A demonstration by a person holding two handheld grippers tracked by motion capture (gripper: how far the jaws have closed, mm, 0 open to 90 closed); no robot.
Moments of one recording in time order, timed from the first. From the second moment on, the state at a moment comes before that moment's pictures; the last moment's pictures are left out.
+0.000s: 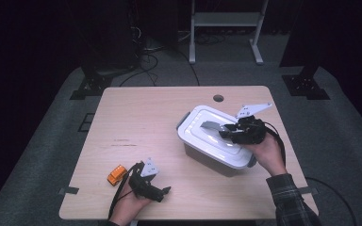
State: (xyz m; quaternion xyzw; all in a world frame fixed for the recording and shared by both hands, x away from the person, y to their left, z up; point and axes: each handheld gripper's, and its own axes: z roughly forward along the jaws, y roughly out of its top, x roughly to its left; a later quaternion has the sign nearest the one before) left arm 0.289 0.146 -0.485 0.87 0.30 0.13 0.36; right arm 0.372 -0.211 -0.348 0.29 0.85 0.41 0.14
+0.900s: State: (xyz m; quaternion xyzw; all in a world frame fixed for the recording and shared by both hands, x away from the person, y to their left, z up) left arm 0.289 0.147 -0.485 0.87 0.30 0.13 0.36; right arm 0.341 -0.190 -0.346 0.30 0.85 0.41 0.12
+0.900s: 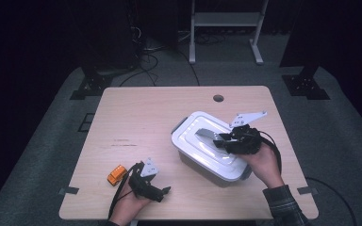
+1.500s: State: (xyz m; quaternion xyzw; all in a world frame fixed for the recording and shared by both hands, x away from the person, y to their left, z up) left arm 0.288 0.147 -0.485 0.87 0.31 0.14 0.36; right arm 0.322 -0.164 -0.343 0.29 0.86 0.41 0.12
